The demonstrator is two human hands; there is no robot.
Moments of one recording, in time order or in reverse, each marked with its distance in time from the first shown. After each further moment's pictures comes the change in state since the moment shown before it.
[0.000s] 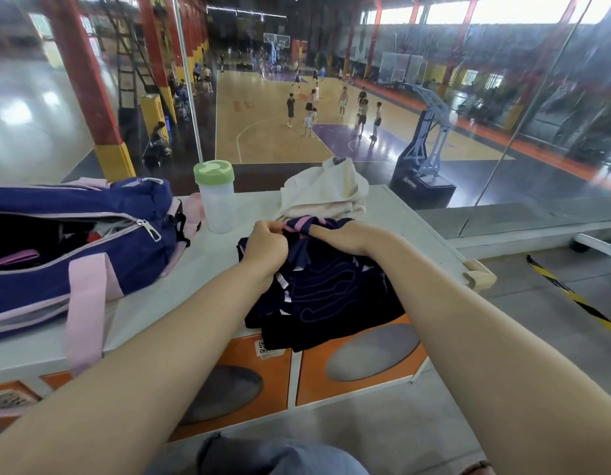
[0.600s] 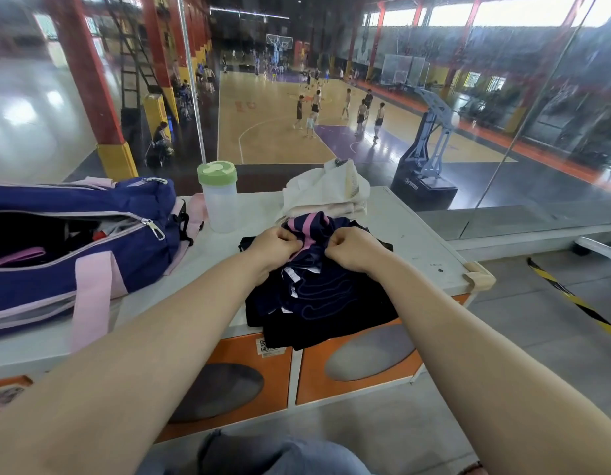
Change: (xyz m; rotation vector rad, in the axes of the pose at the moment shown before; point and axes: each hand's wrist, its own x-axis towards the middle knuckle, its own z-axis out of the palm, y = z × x) left_hand 0.023 -0.011 -0.003 0.223 -0.154 -0.020; right_hand -0.016 0.014 0.013 -0.014 0.144 -0.137
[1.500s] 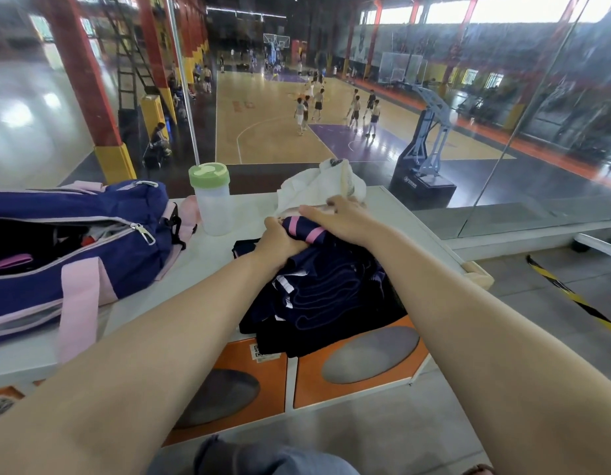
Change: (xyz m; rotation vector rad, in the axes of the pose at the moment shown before) left_hand 0.005 0.016 0.014 0.033 0.003 0.066; right_hand 0.037 -0.012 -0.023 0.047 0.063 -0.003
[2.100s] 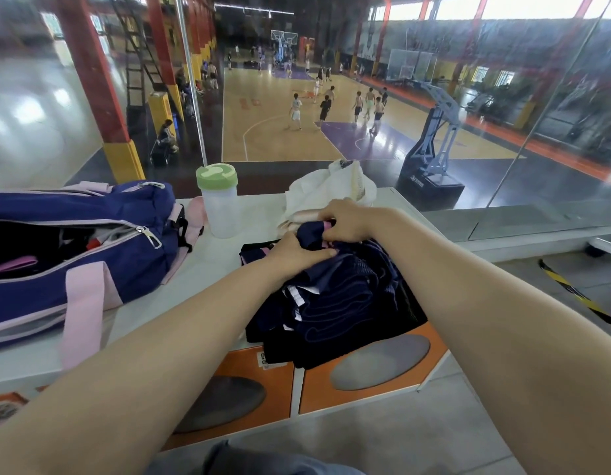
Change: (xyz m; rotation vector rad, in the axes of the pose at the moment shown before) left_hand 0.008 -0.012 0.004 -0.053 -0.205 0.061; right_hand 0.038 -0.006 -0.008 -0.384 -0.255 -0.283
